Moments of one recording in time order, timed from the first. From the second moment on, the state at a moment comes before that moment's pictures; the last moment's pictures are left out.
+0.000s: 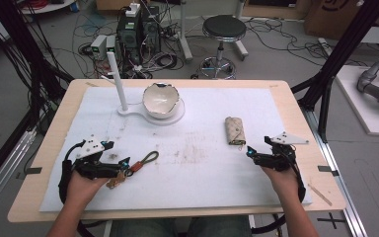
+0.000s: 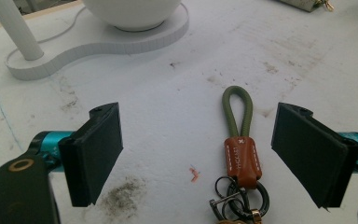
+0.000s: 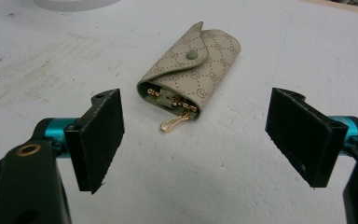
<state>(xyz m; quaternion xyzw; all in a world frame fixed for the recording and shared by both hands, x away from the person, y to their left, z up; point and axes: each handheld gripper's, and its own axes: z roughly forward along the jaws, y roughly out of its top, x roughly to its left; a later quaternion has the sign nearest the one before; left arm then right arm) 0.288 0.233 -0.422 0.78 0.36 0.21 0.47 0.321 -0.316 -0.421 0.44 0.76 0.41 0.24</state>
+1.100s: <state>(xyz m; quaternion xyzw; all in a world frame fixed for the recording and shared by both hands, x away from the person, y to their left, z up) 0.291 0.211 -0.435 0.83 0.33 0.17 0.42 0.324 -0.307 -0.422 0.43 0.77 0.40 0.24</state>
